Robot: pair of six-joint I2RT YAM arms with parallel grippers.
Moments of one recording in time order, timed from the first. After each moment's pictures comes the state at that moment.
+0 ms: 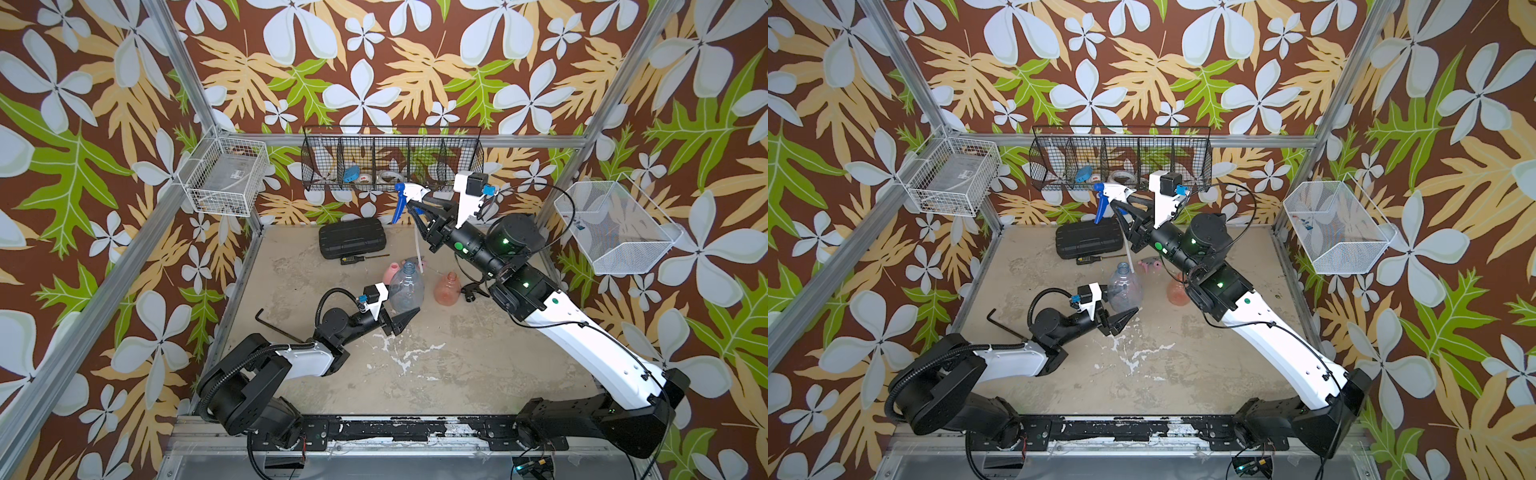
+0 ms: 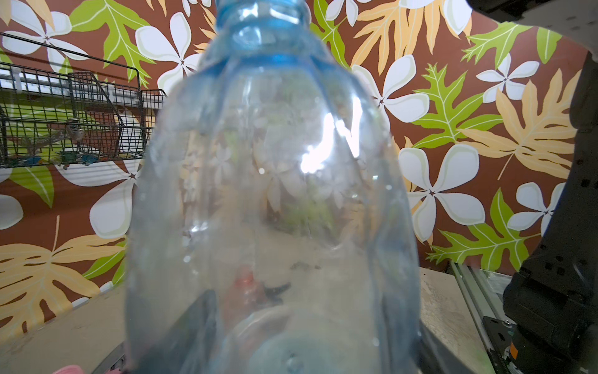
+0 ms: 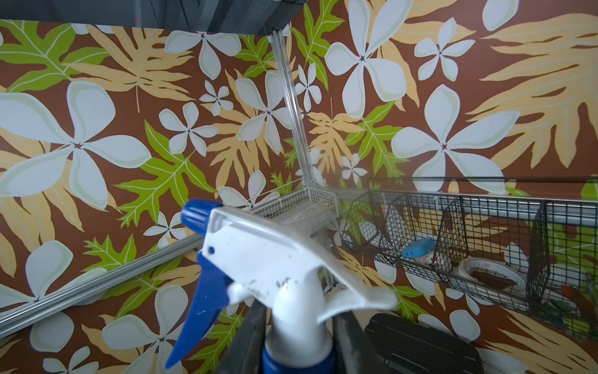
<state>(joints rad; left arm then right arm) -0.68 1.48 0.45 1.32 0.42 -0.15 0.70 1.36 1.47 0.16 -0.18 0.28</state>
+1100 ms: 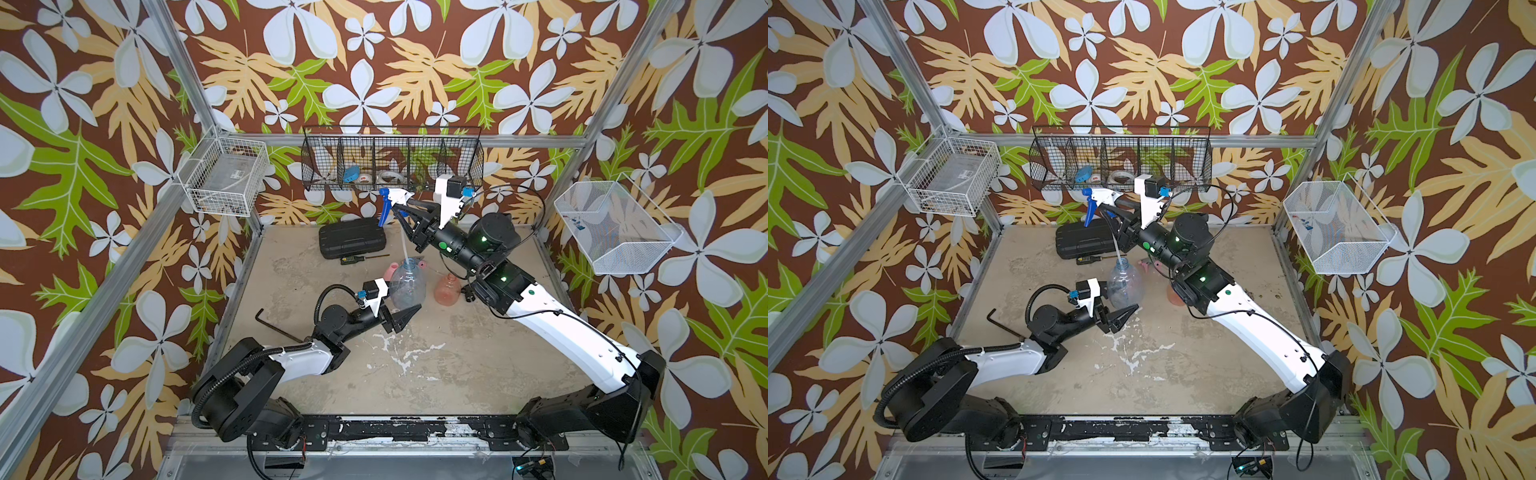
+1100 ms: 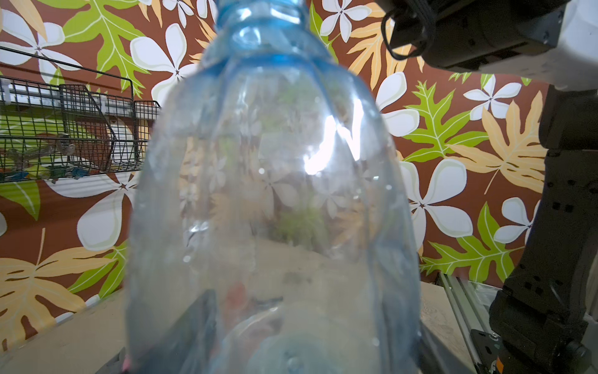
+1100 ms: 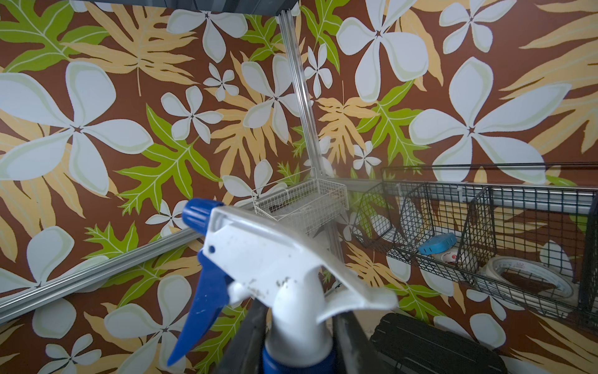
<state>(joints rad) -0.68 1.44 0.49 1.28 0.45 -0.20 0.70 1.42 1.43 0.25 -0.22 0.29</state>
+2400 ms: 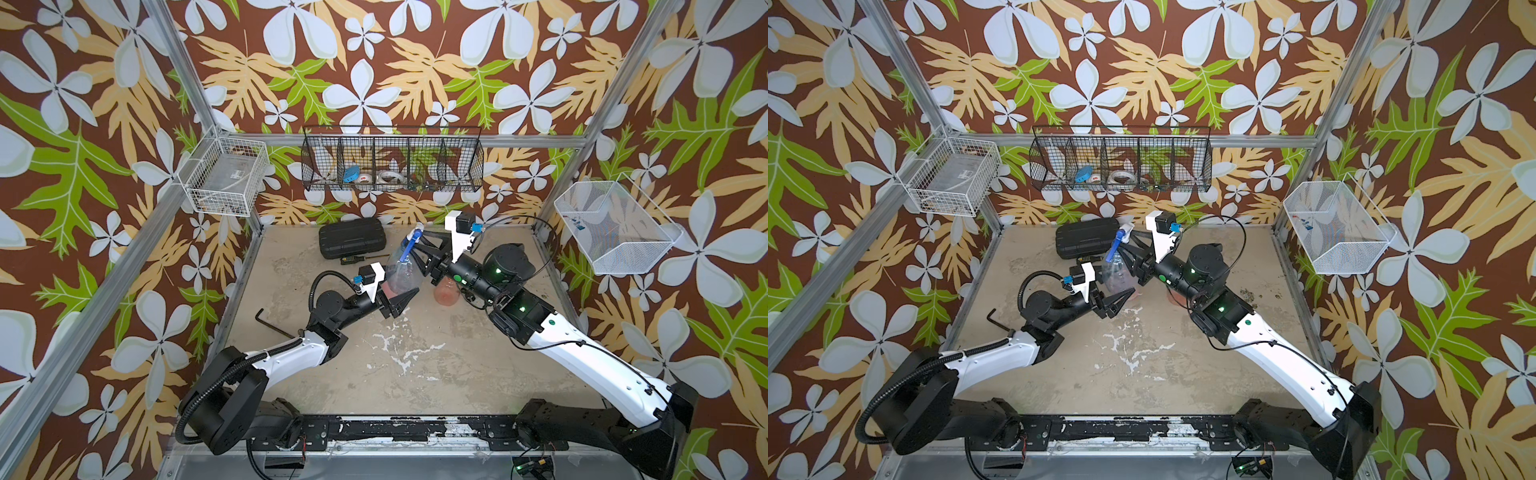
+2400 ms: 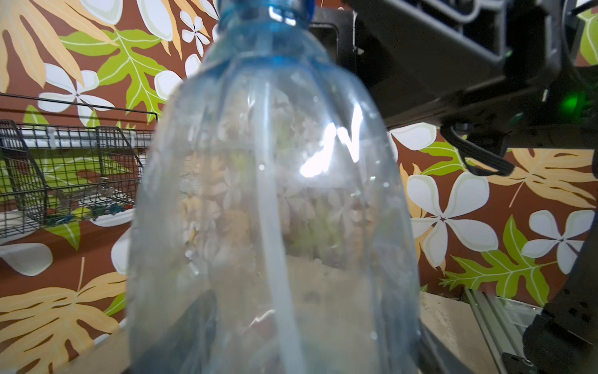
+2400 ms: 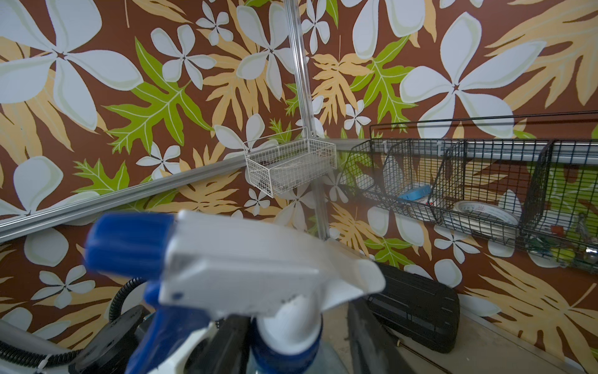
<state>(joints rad) -0.62 1.36 0.60 1.10 0.45 -0.14 0.71 1.21 1.15 0.19 -0.22 0.19</state>
